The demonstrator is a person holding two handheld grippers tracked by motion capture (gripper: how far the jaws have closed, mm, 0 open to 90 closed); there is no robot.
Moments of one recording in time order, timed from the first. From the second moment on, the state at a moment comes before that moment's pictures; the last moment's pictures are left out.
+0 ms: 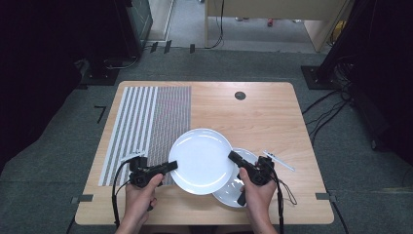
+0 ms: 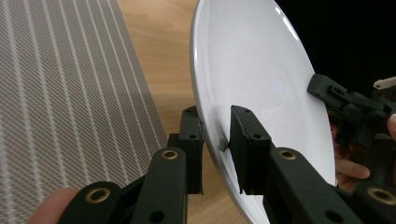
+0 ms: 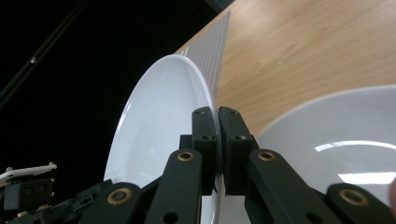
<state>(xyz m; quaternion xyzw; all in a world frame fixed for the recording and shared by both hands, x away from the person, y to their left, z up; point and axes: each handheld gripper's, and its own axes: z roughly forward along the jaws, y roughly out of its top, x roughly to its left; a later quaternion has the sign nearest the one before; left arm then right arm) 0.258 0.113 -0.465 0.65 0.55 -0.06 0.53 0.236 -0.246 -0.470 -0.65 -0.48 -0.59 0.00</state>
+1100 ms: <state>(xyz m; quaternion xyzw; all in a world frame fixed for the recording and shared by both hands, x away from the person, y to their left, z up) 0.291 0.206 -0.463 0.59 0.61 0.00 0.53 0.316 -0.143 -0.462 -0.62 -0.53 -0.58 0.03</state>
